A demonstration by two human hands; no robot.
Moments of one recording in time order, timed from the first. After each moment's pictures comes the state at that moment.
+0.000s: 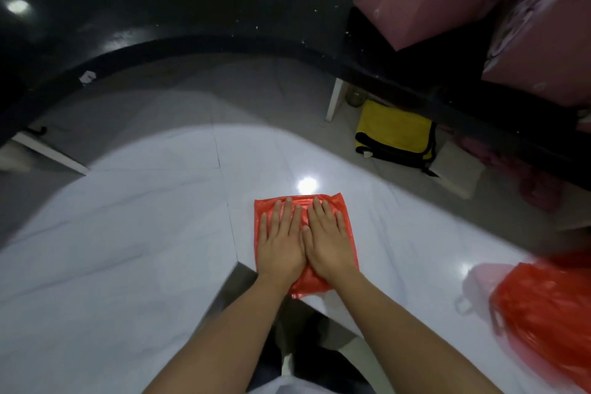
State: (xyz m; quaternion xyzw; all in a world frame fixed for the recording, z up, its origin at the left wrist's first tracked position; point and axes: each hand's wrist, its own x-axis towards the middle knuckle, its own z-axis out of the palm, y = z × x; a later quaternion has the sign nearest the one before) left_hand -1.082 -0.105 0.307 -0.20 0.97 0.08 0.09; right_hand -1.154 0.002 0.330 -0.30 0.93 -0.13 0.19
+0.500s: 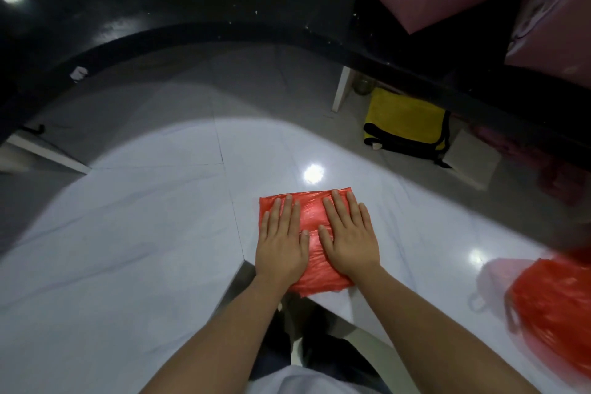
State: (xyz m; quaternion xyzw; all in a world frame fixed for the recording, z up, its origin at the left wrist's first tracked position) left_hand -1.073 -0.118 0.304 -0.20 0.97 0.14 0.04; right_hand -1.169 0.031 0.310 -0.33 0.94 -0.07 0.12
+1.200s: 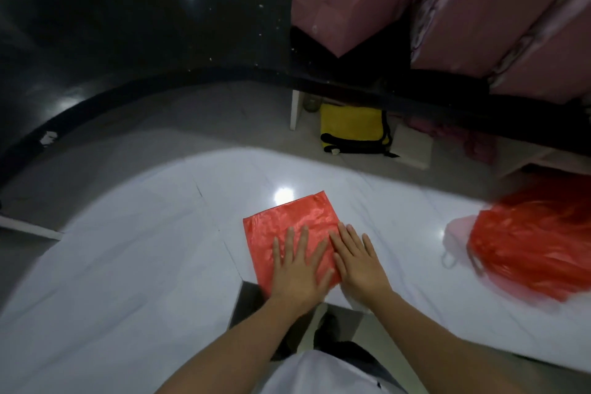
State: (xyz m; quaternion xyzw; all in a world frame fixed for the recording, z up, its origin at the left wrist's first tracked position) left_hand -1.051 -0.091 0.322 0.01 0.99 0.11 0.13; right_hand -1.107 0.086 0.332 -0.25 0.94 -0.09 0.19
